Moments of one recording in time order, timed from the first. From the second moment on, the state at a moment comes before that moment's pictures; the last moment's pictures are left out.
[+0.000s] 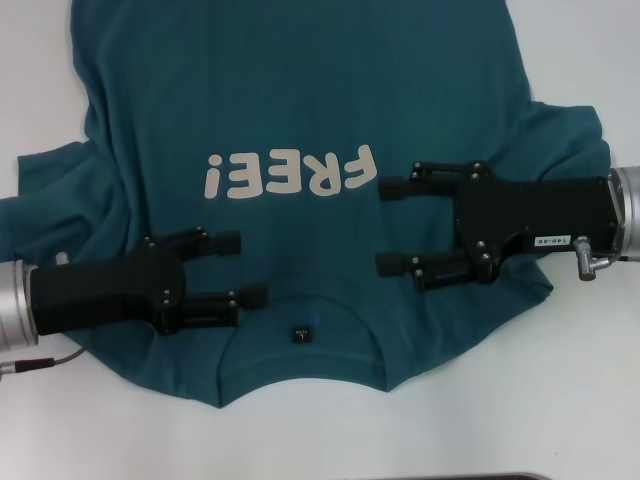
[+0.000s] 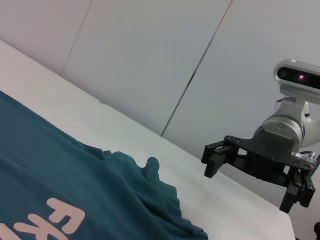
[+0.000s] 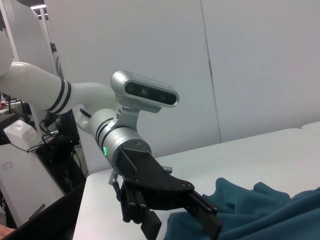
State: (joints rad) left arm -0.40 -2.12 -2.50 -0.57 -1.08 1.73 -1.35; right arm 0.50 2.06 2.24 0.56 -1.85 1.72 -1.97
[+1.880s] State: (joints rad) left arm -0.31 -2.00 -2.66 -0.66 -1.08 1.50 -1.63; right arm 0.50 2.07 2.25 0.56 -1.85 1.71 -1.96
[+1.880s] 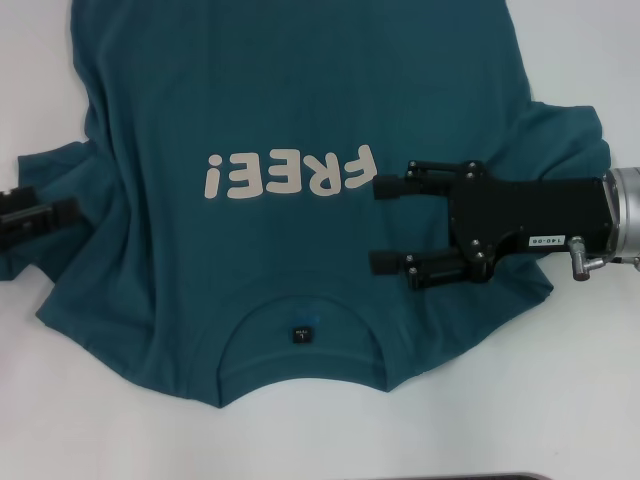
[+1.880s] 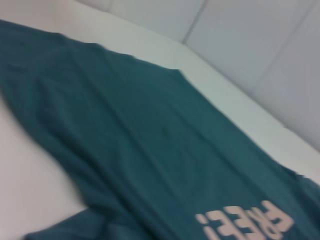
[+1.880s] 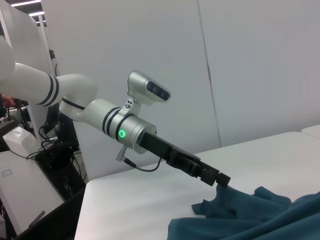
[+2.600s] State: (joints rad) left arm -0.28 -1.98 -2.68 -0.67 -1.08 1.37 -1.64; right arm 0.50 2.07 2.26 0.56 -1.85 1.70 -1.96
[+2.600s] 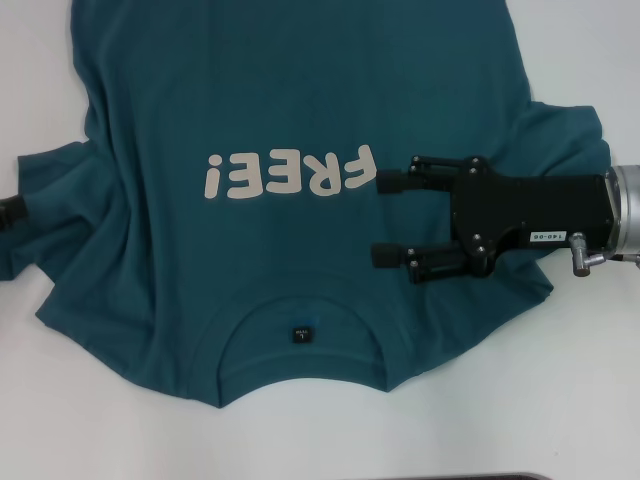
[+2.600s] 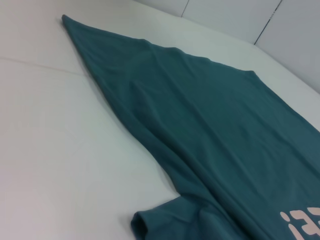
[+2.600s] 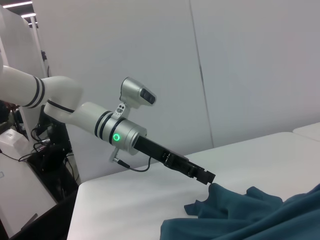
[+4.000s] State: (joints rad) left arm -0.31 -2.01 -2.68 -0.68 -1.02 1.34 -1.62; right arm 0.49 2.07 2.27 0.56 -1.85 1.70 -1.96
